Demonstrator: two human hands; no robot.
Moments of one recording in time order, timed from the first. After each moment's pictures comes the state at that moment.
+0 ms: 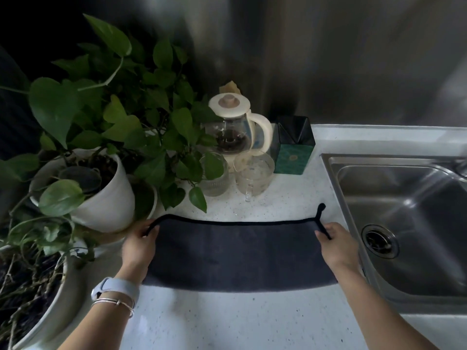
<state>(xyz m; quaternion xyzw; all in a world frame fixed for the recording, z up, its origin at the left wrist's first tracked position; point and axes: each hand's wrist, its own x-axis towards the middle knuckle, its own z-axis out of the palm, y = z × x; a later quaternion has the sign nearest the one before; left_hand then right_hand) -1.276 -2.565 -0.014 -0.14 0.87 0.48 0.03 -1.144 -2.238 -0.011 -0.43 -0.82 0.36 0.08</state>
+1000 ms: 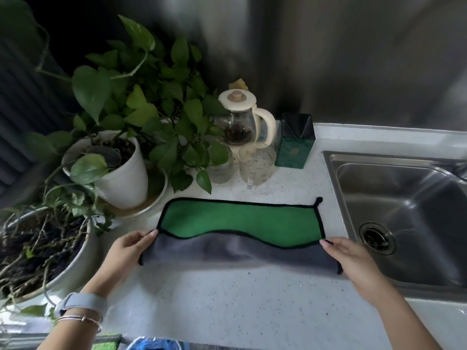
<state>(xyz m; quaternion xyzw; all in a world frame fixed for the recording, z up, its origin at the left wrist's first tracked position) -1.208 -2.612 0.009 -0.08 0.80 0.58 0.12 -1.070 -2.230 0.017 -0.34 -0.73 0.59 -0.02</state>
